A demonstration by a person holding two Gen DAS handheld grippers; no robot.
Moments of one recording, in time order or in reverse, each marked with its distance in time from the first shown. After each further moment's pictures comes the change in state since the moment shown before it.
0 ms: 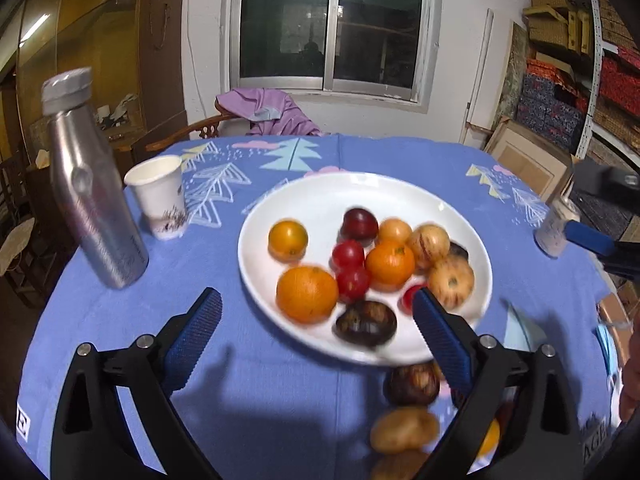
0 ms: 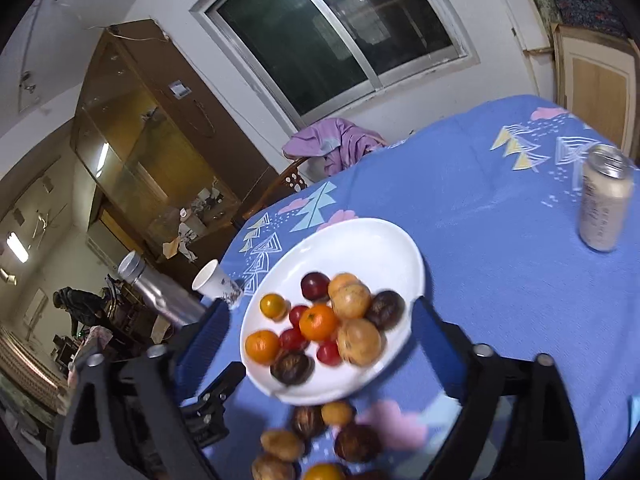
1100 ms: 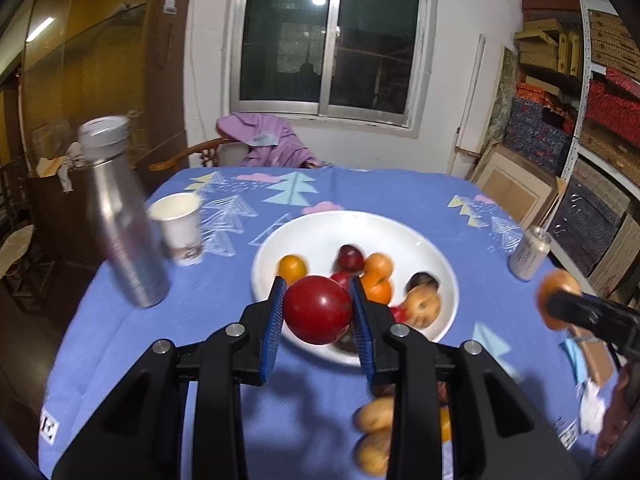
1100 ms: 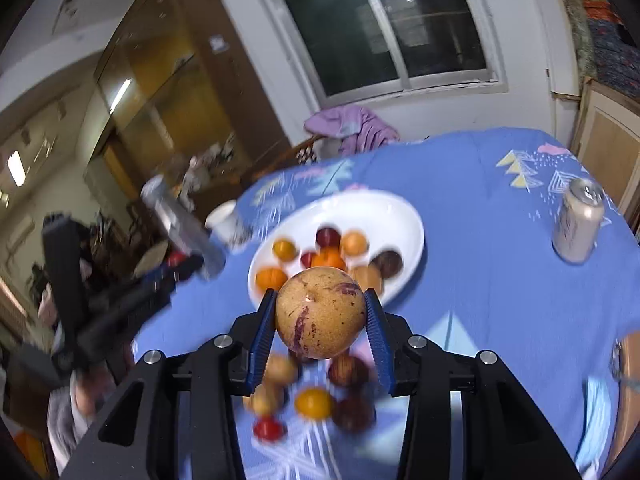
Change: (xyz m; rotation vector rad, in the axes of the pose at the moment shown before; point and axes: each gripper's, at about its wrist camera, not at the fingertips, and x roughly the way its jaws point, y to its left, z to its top) left arm -0.047 0.002 0.035 -0.019 -0.067 -0.043; right arm -0.029 0.033 -0.014 -0.188 0.064 -0.036
